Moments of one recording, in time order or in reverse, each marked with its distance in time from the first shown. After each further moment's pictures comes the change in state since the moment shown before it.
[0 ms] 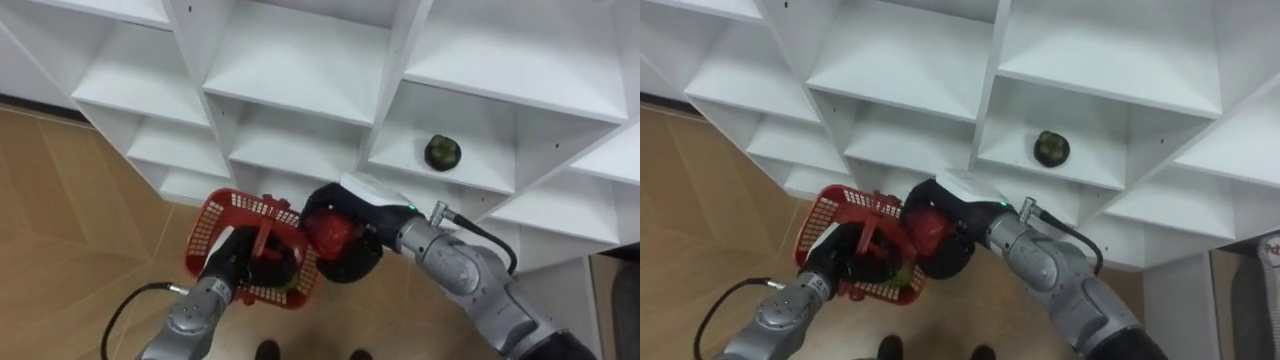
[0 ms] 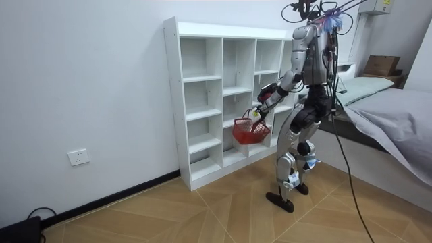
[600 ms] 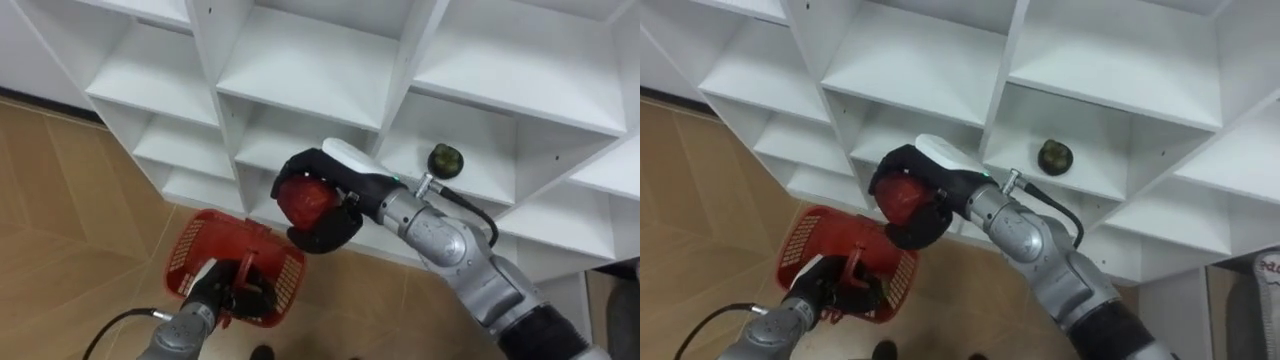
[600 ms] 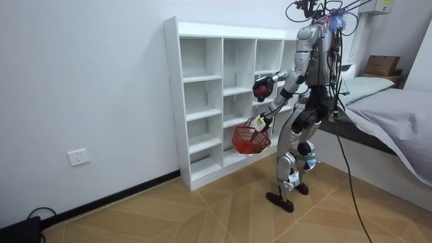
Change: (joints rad) left arm 0.000 0.028 -0.002 0.148 0.037 0.056 0.020; right arm -0.113 0.045 0.002 -0.006 0.128 0.010 0.001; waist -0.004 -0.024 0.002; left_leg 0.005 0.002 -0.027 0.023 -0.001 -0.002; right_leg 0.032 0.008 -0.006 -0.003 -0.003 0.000
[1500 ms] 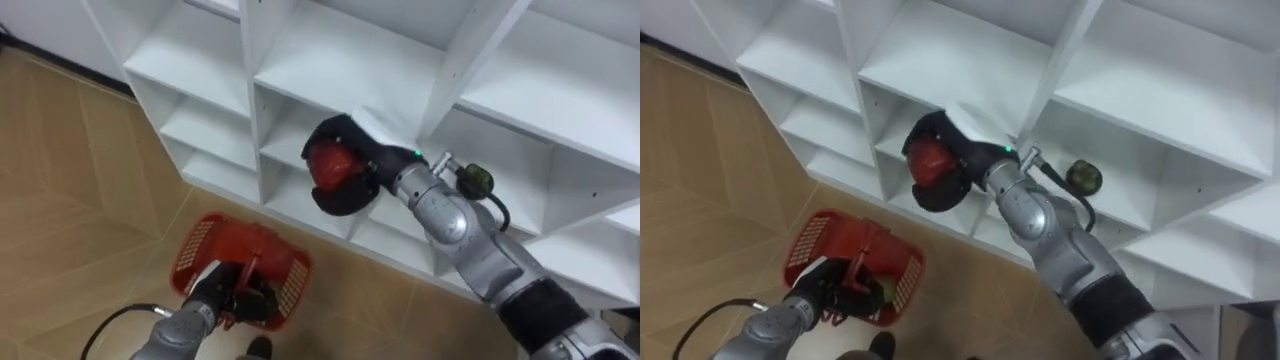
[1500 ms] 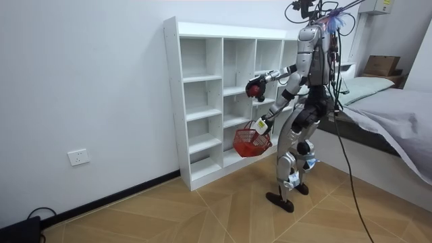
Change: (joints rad) left arm 0.000 0.014 0.003 -0.029 0.050 0.068 -0.045; right arm -0.092 -0.005 0.000 0.051 -0.030 0.072 -0.122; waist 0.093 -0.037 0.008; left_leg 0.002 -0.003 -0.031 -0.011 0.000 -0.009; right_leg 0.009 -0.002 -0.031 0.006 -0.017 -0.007
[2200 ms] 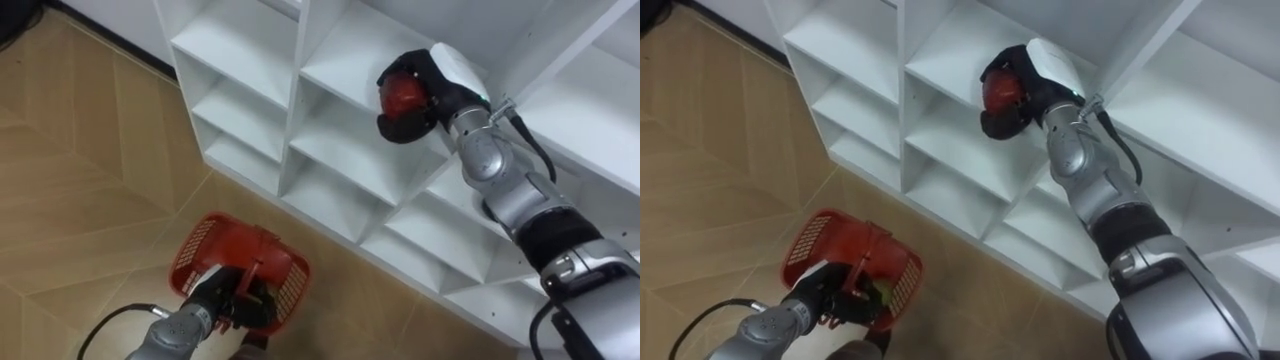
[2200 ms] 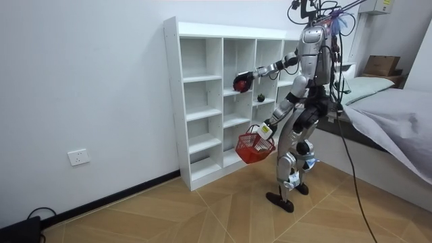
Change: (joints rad) left arm 0.002 0.019 -0.004 -0.012 0.030 0.029 -0.052; right arm -0.303 -0.039 -0.089 0.483 0.015 -0.020 -0.242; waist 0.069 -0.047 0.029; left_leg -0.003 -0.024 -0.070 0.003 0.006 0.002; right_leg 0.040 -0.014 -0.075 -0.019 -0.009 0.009
